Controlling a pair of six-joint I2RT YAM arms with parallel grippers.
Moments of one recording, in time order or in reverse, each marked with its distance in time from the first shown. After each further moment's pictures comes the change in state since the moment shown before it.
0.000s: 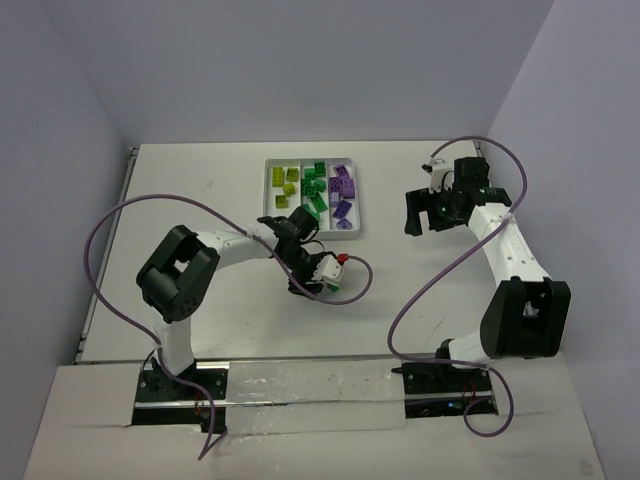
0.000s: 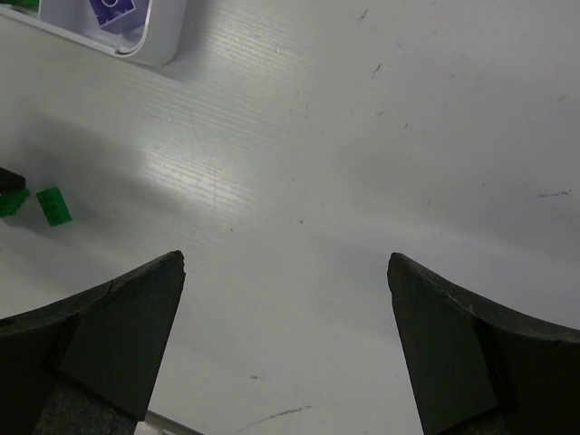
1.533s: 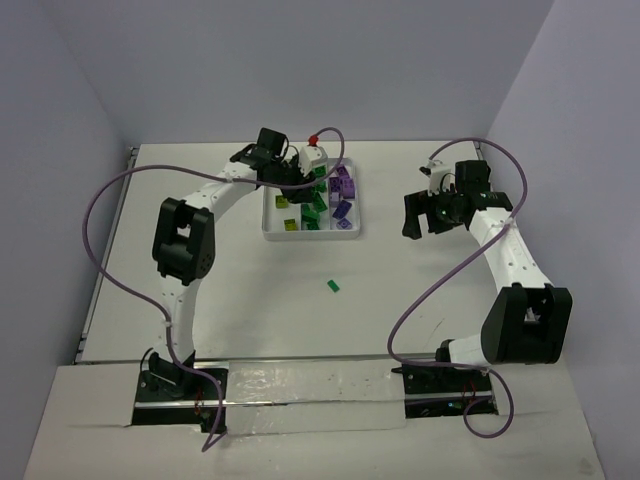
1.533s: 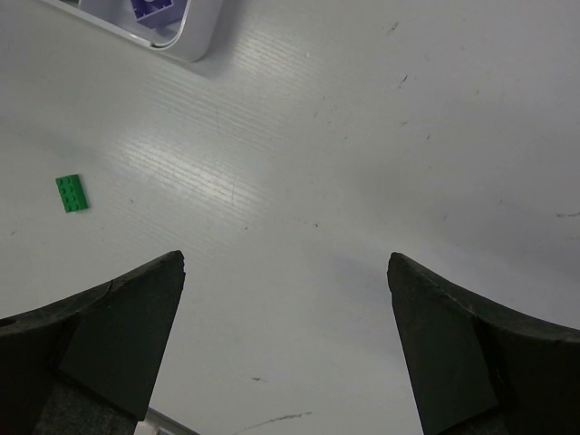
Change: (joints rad) left arm 0.321 0.296 0.646 0.063 -0.069 -0.571; right arm -0.001 -0.035 -0.031 0.014 -0.064 -0.039
